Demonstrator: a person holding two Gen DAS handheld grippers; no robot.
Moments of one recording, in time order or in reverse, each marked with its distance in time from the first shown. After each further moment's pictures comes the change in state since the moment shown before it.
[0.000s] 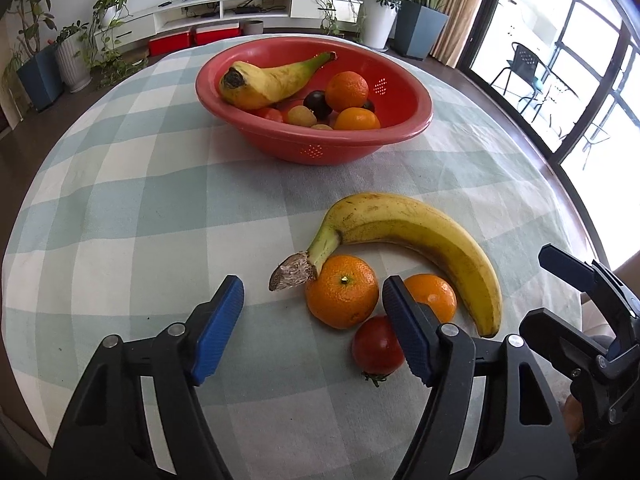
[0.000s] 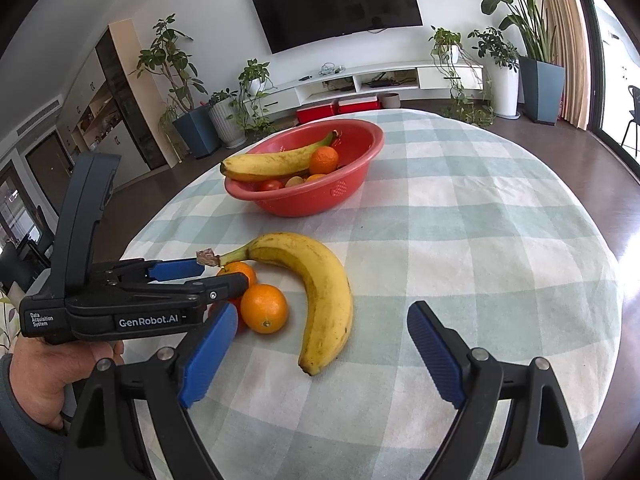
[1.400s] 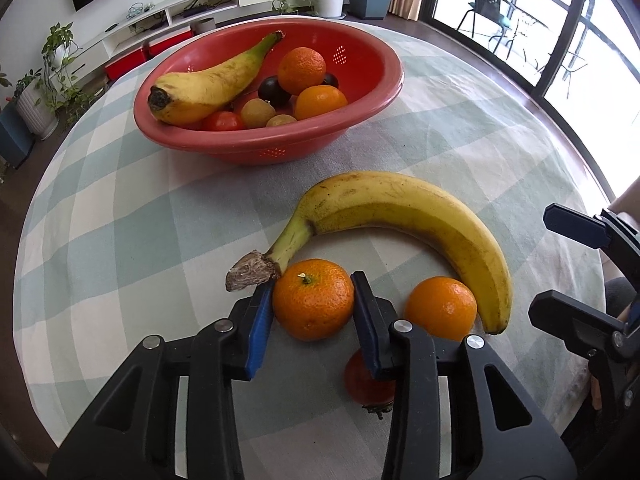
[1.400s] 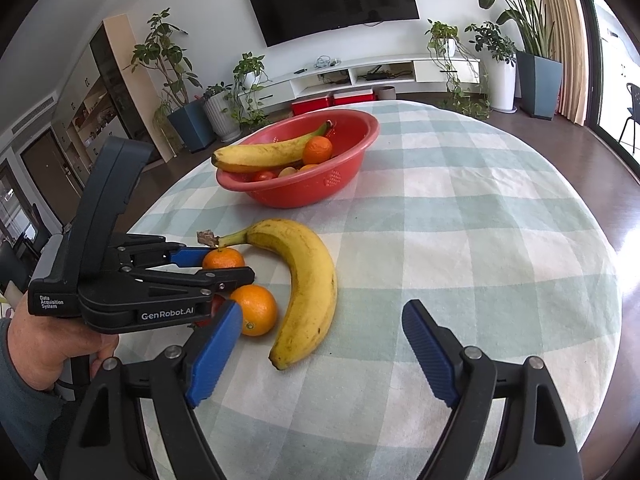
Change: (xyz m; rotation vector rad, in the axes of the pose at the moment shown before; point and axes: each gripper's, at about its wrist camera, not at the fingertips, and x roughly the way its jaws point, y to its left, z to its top) left arm 0.025 -0.009 0.016 0.234 0.090 -0.001; right arm 0.007 -0.003 -0.002 0.003 0.030 -0.022
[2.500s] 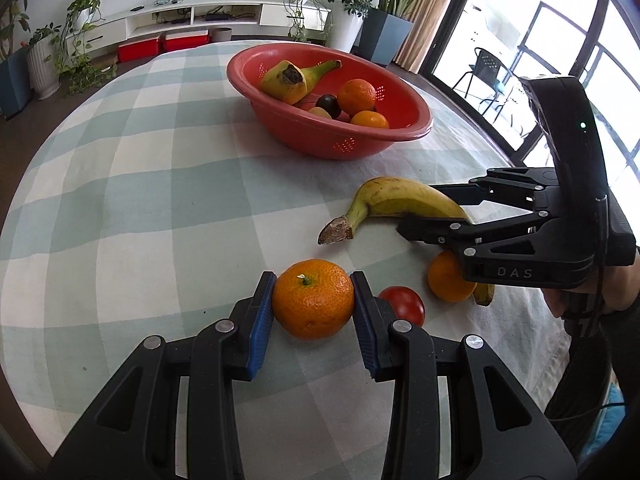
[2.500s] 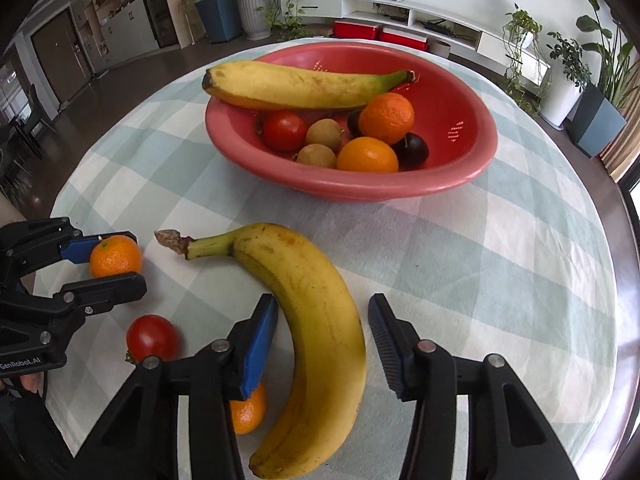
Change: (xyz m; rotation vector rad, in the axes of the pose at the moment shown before) left arm -0.037 0.061 -0.053 -0.182 -0.141 -0.145; right arm 0.103 0.043 0.055 -0.332 0.328 -0.067
